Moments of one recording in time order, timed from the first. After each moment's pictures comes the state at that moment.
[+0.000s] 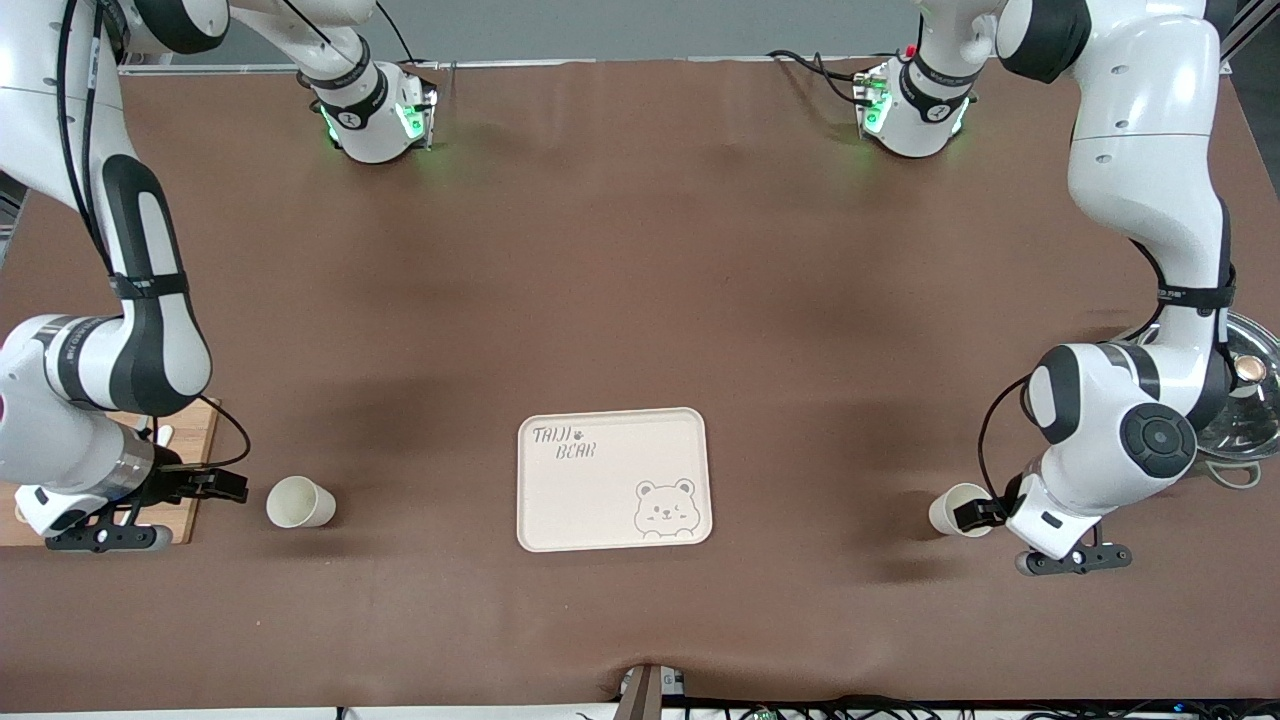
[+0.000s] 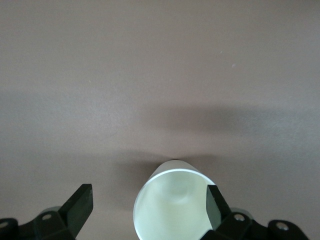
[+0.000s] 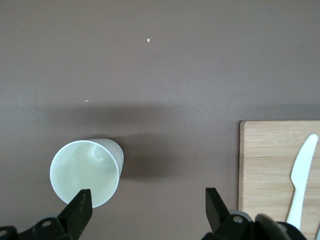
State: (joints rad) left arm -0.06 0.78 0.02 -1.39 0.01 2.30 -0.13; right arm -0.12 0.66 0.02 -1.44 -0.01 2.18 -0.11
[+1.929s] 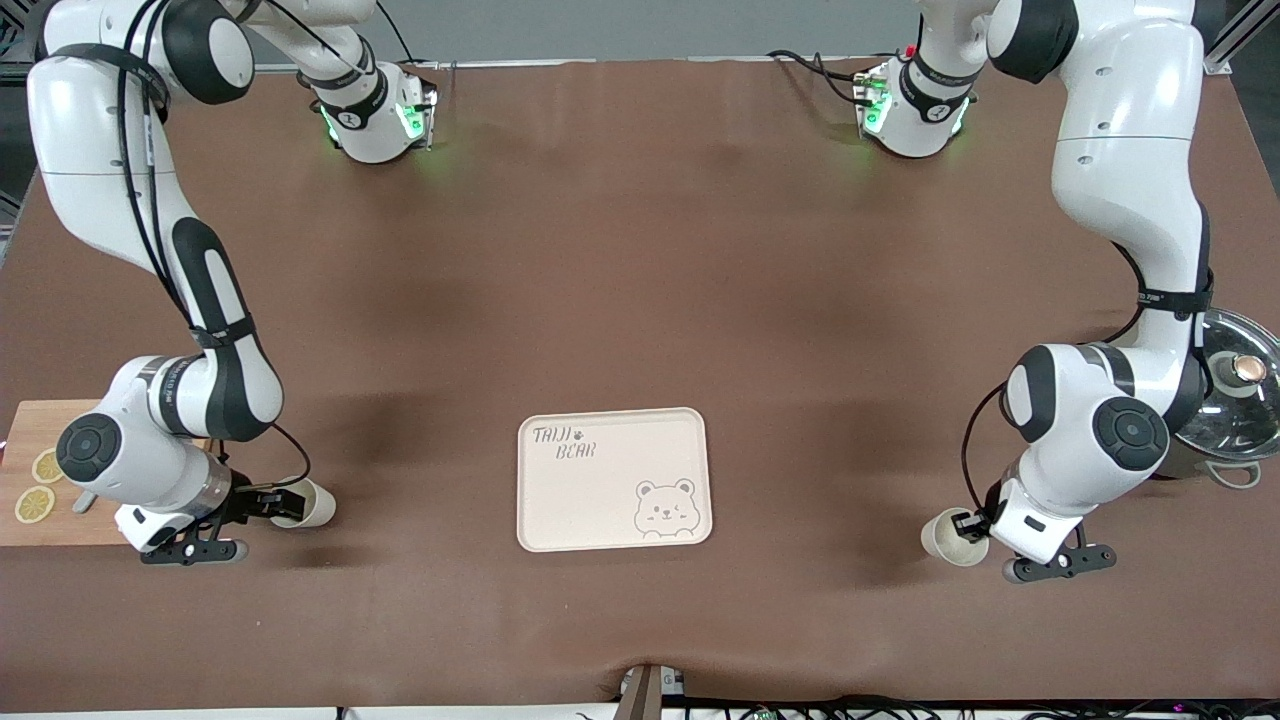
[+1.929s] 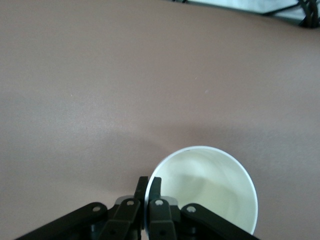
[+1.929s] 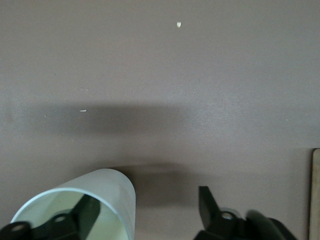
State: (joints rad) left arm -0.09 0.78 0.02 -1.36 0.01 2.36 -0.26; right arm -0.09 0.82 0.03 -1.43 -0.01 2.36 -0.11
